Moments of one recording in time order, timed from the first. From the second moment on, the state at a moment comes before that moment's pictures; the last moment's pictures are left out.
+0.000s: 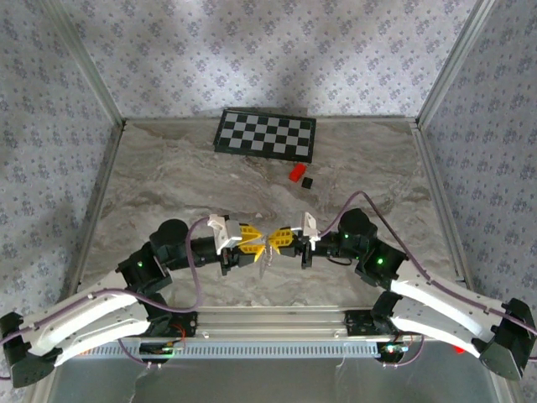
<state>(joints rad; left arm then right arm) -1.00 0.68 0.61 -0.01 0.34 -0.01 0.89 0.83 0.57 0.19 -0.53 -0.08</state>
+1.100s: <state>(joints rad) -1.00 0.72 0.61 0.05 0.41 -0.05 0.87 0.82 0.45 0.57 -0.64 0.06</state>
